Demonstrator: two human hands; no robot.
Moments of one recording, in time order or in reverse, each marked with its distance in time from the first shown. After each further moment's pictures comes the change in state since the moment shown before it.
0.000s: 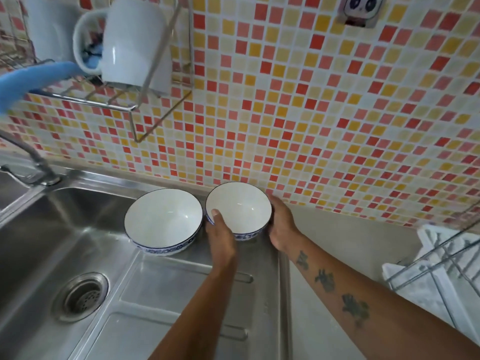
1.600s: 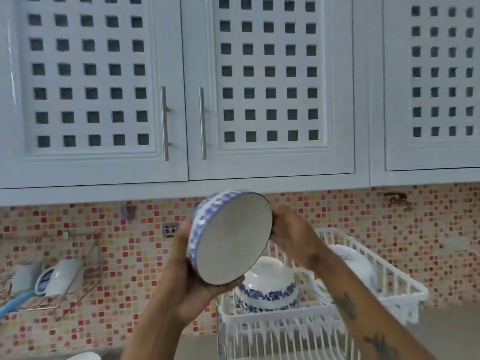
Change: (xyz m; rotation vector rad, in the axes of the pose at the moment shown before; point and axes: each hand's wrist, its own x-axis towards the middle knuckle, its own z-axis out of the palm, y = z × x) left_hand -0.492 0.219 0.089 -0.117 -1.177 0.264; right_hand -0.459 -0.362 -0.300 -0.203 -0.376 -0.835
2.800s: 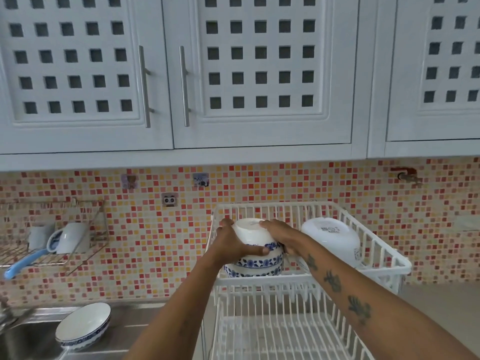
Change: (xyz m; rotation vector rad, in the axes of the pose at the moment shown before) left_hand 0.106 -0.108 0.005 1.103 0.271 -0.124; right_hand 0.041 0.118 -0.075 -0.430 0.096 0.620
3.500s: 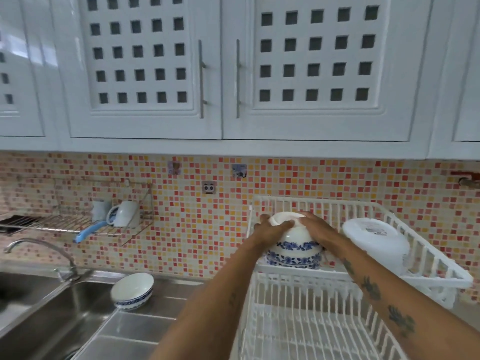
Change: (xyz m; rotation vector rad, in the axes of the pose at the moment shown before) left_hand -0.003 0.008 0.000 -0.304 -0.076 -0.245; right_hand -0.001 0.008 0.009 -0.110 0.058 -0.170
